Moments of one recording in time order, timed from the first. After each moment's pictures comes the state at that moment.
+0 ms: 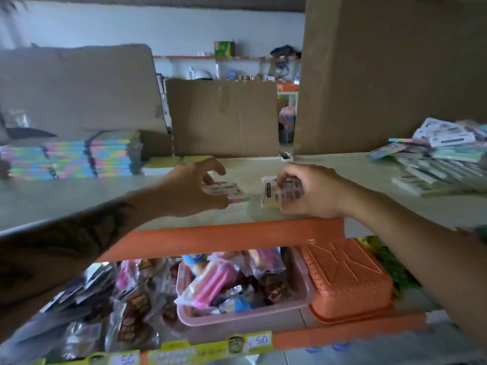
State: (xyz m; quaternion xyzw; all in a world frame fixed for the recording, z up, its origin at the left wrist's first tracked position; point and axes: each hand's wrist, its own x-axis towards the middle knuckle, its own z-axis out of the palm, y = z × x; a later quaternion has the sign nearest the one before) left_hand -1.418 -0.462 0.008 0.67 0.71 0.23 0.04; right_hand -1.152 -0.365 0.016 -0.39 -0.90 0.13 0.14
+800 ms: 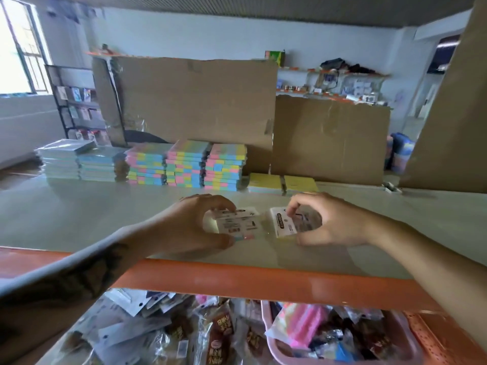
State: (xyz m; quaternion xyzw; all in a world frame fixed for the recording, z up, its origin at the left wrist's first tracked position) left_hand -1.626 -0.565 -0.020 0.64 0.73 0.24 0.06; right_hand -1.364 -0.409 0.018 -0.29 -0.94 0.17 0.07
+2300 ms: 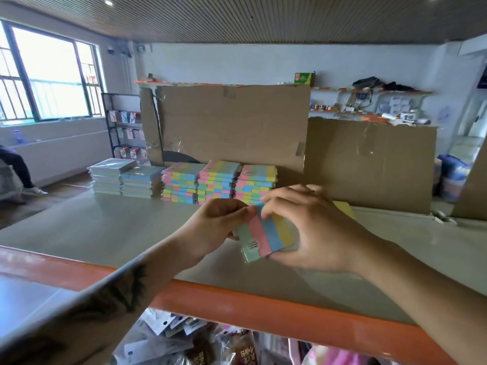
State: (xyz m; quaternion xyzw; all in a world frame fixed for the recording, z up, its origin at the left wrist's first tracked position) left_hand -1.624 -0.560 -0.009 0.52 0.59 0.56 0.28; right_hand -1.435 -0.440 0.022 -0.04 -0.96 -0.02 0.26
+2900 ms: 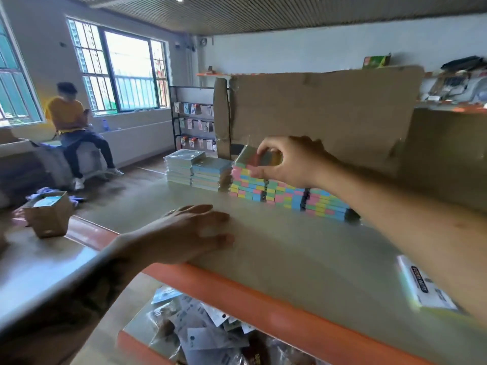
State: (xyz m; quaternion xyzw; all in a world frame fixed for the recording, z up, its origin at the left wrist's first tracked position) left_hand -1.745 -0.674 -0.012 0.46 0.89 0.07 0.05; right_hand -1.634 -0.435 0.077 -0.12 -0.97 0.07 0.20
